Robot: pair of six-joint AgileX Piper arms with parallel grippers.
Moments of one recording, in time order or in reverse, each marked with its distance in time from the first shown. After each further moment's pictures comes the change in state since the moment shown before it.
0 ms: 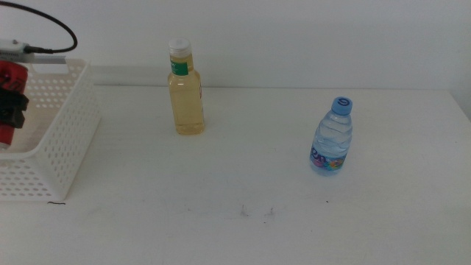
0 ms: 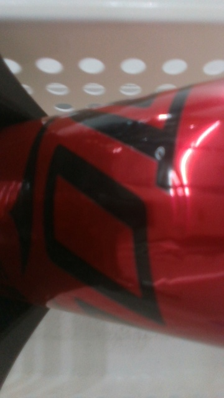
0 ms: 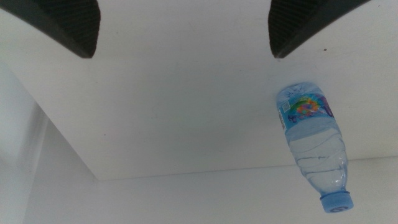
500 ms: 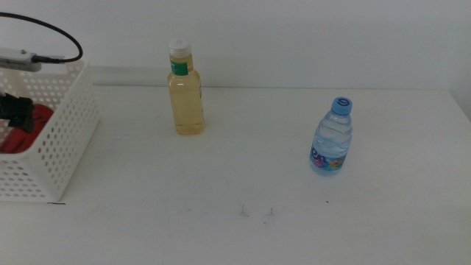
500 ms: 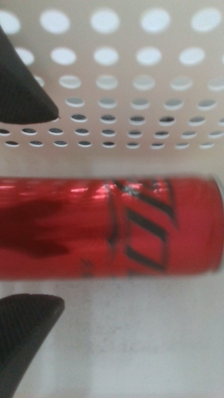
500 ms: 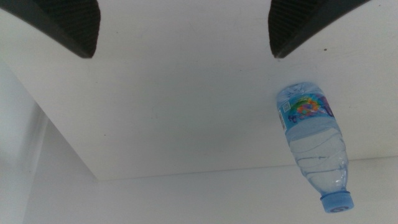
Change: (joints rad) left arm 0.000 0.064 -0.006 -0.005 -0.052 0.026; right arm 0.000 0.000 0.000 0.000 0.000 0.000
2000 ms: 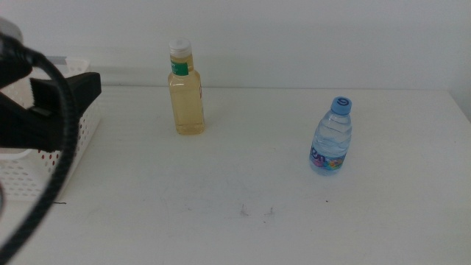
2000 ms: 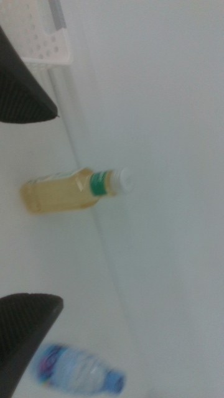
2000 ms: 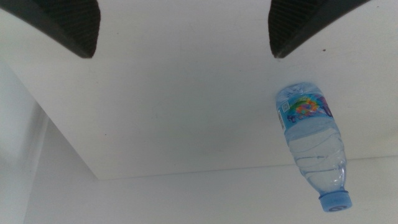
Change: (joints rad) left arm -0.617 -1.254 0.789 -0.215 -0.469 -0.077; right arm 0.000 0.000 0.000 0.000 0.000 0.000
